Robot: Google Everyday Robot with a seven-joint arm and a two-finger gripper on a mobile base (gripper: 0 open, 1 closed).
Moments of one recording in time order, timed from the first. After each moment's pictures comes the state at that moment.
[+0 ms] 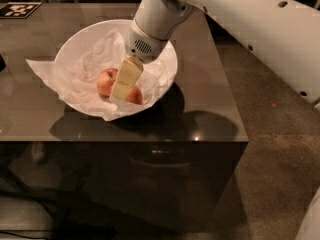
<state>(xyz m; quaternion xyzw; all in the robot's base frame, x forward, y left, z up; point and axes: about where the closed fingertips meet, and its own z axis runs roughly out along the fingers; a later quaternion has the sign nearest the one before) 0.568 0.074 0.900 -0.62 0.74 0.17 0.19</state>
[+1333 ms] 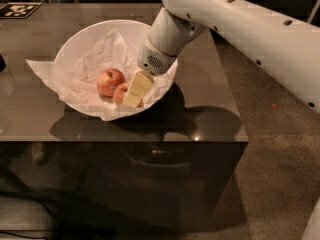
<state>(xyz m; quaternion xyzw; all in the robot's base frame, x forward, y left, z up) 0.573 0.055 0.862 -0.62 0.74 0.18 0.19</state>
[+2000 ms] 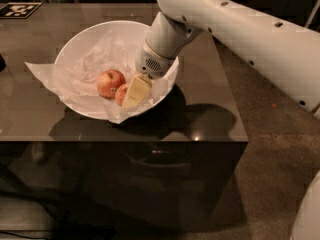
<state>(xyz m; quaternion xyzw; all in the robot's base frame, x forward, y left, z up) 0.571 0.058 0.853 -0.62 0.74 0.19 0.17</state>
